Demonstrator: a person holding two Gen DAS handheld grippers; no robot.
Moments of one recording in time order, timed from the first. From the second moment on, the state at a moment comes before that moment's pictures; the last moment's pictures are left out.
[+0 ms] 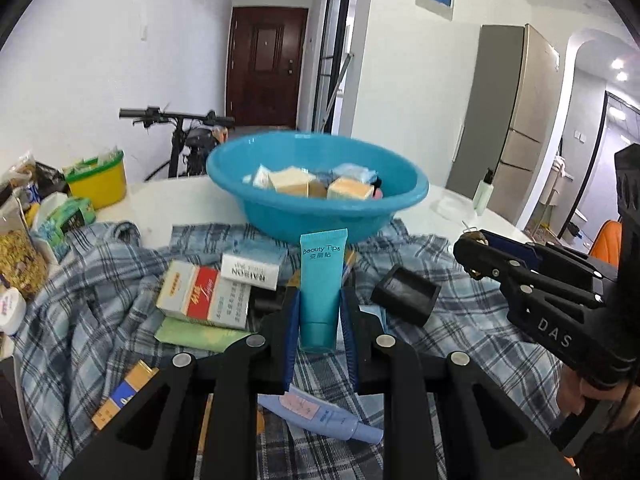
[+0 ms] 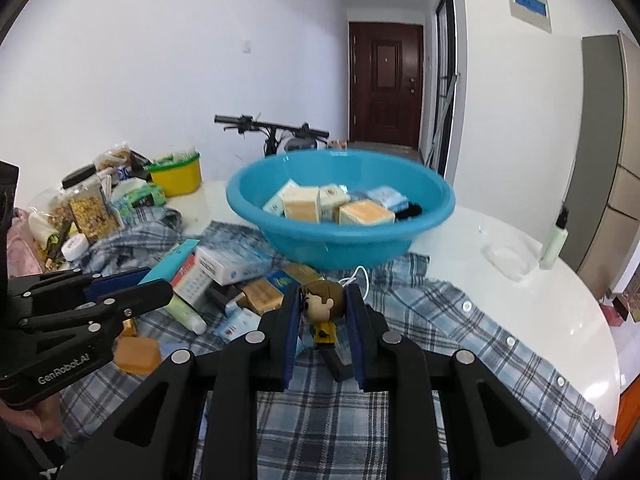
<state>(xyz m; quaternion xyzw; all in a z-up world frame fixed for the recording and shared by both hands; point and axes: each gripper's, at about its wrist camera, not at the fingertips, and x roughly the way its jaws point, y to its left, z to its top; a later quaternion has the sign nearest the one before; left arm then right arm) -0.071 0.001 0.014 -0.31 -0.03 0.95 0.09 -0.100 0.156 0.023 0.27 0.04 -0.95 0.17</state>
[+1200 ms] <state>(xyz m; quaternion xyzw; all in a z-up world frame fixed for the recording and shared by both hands) -0.020 0.019 0.120 -0.20 -0.01 0.97 0.12 -0.048 0.165 0.111 0.15 0.02 -0.97 0.19</state>
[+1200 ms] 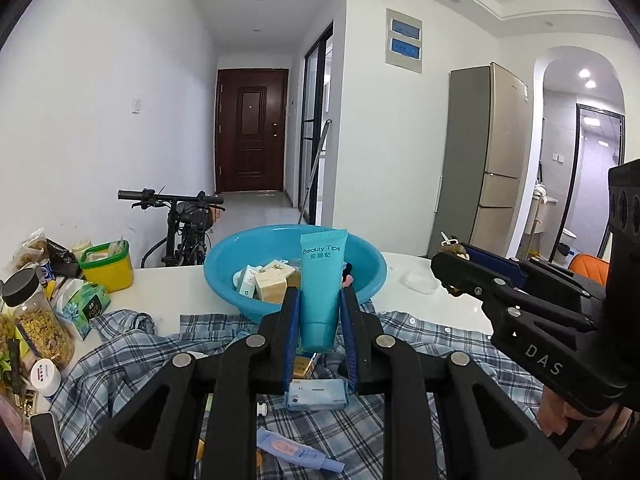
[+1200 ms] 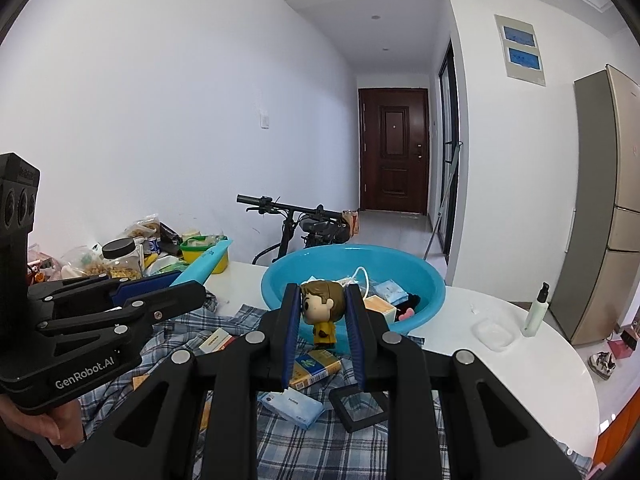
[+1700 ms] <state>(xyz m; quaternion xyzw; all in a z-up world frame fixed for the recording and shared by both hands) -0.011 0.019 0.114 -0.20 -0.01 0.97 0.11 -0.039 0.166 0.109 0.16 0.02 -0.97 0.18</state>
